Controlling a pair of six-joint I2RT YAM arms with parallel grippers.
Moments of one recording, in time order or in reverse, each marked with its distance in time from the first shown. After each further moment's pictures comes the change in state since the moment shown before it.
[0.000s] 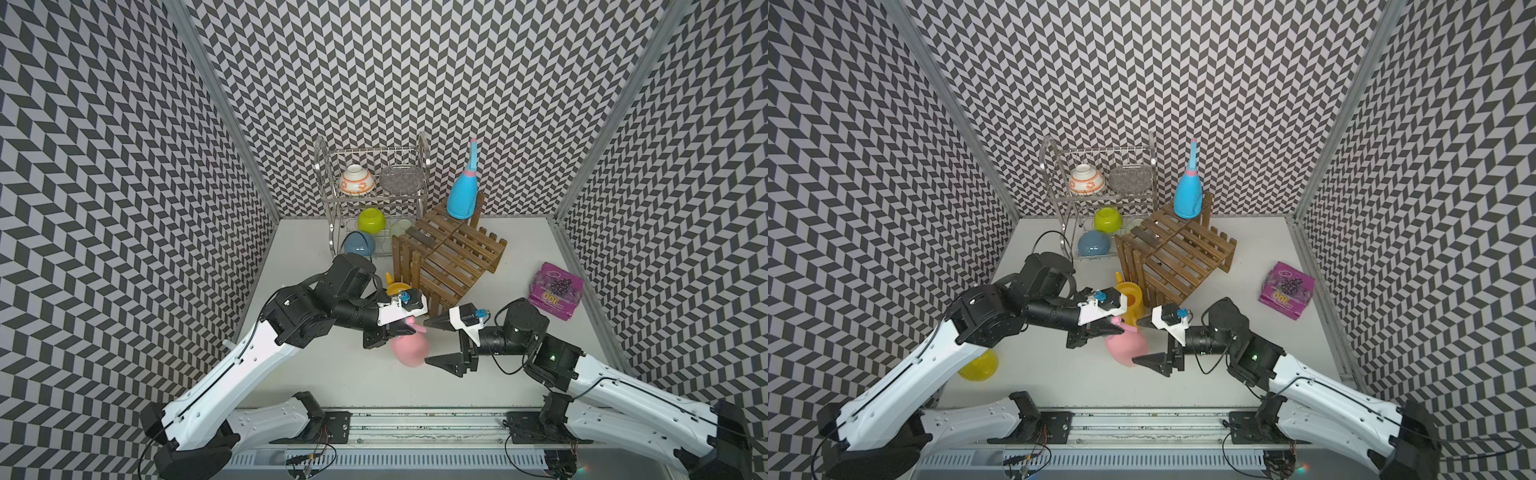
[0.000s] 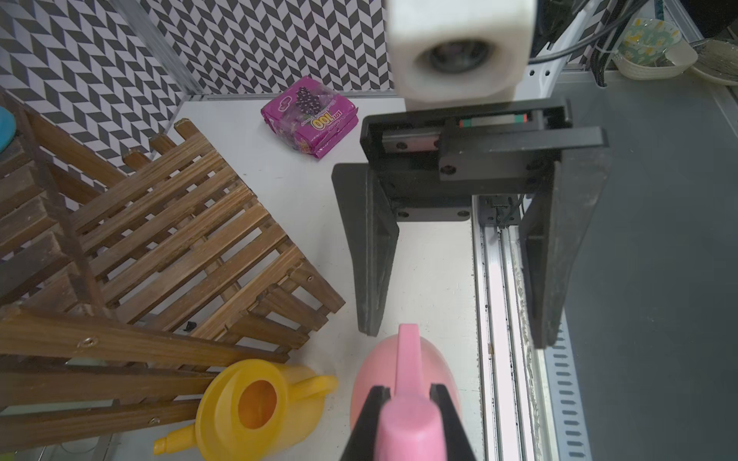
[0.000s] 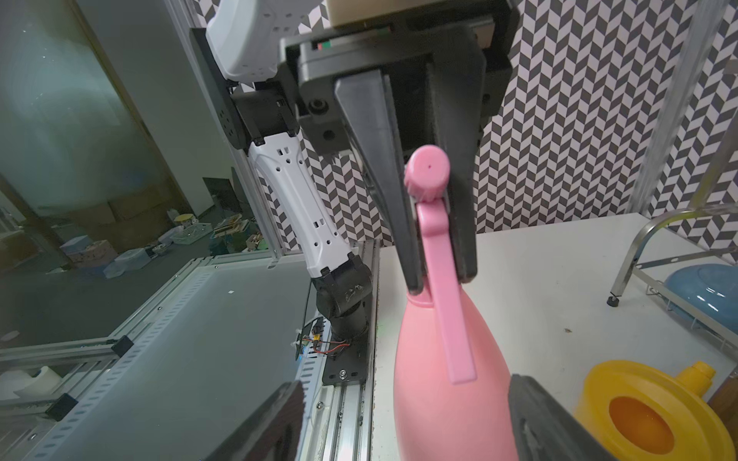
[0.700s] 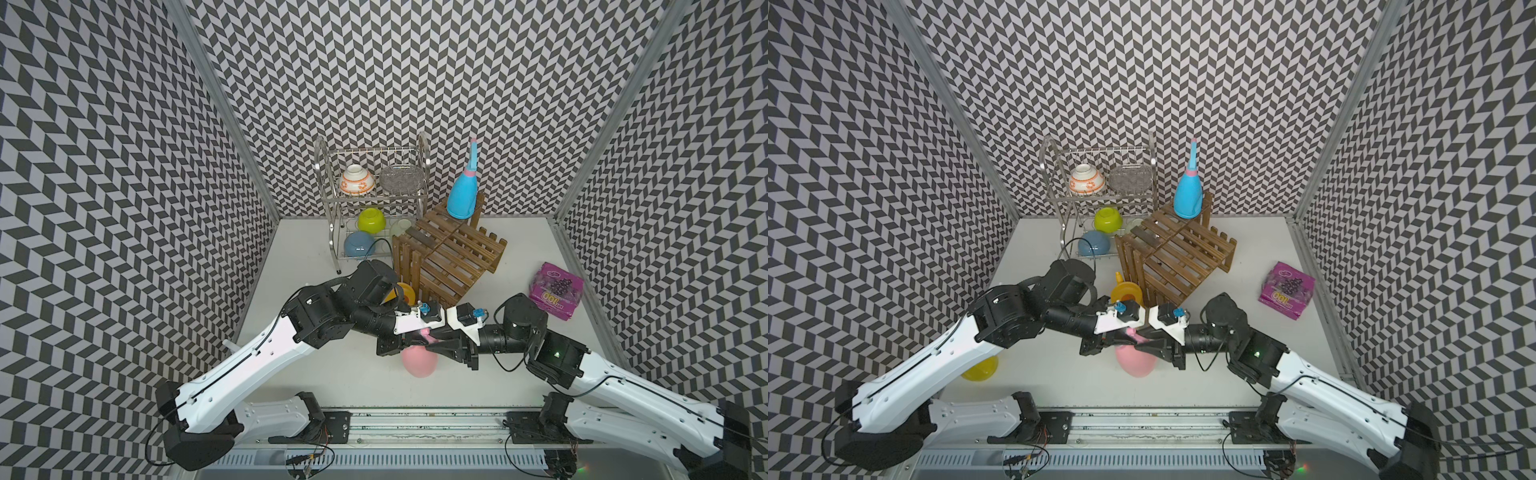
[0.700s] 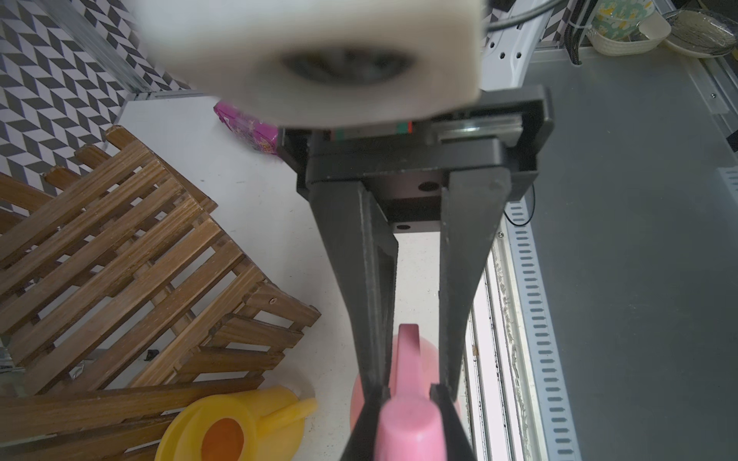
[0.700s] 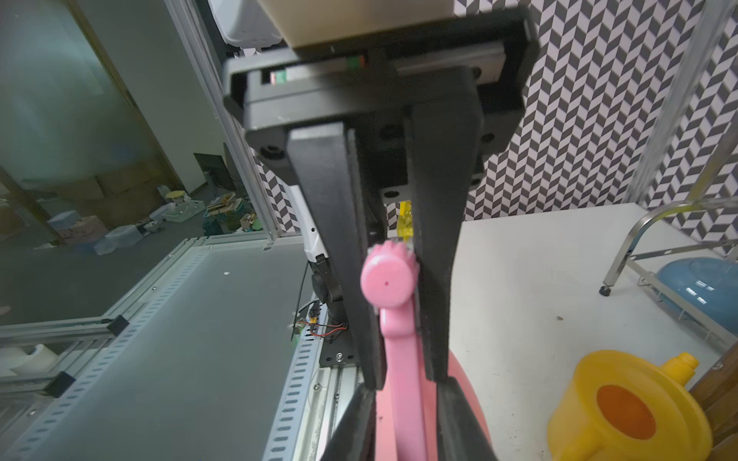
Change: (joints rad) left arm -0.124 0.048 0.006 0.016 -0.052 -0.034; right arm 0.000 0.008 0.074 -0.151 -0.005 -0.085
